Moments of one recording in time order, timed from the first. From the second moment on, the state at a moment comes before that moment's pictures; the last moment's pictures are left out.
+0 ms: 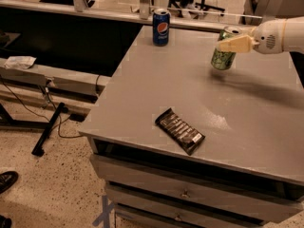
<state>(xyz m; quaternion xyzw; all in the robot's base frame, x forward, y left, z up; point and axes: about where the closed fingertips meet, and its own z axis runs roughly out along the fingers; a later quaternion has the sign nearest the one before) 0.700 -0.261 0.930 -0.33 0.76 0.26 0.50</state>
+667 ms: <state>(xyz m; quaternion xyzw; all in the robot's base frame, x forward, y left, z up) 0.662 -0.231 0.947 -0.36 0.72 0.30 0.50</state>
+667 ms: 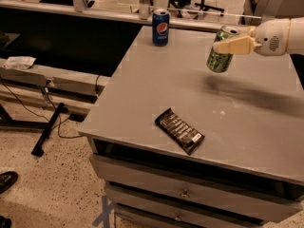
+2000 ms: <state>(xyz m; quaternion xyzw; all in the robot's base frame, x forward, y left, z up) 0.551 -0.141 0.890 -0.44 0.68 0.36 0.46</state>
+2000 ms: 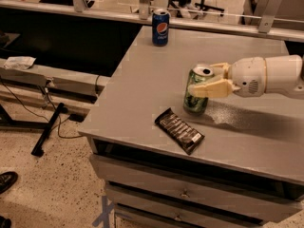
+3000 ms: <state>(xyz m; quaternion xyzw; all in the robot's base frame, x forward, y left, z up) 0.544 -0.134 0.890 -0.45 0.67 0.37 0.46</state>
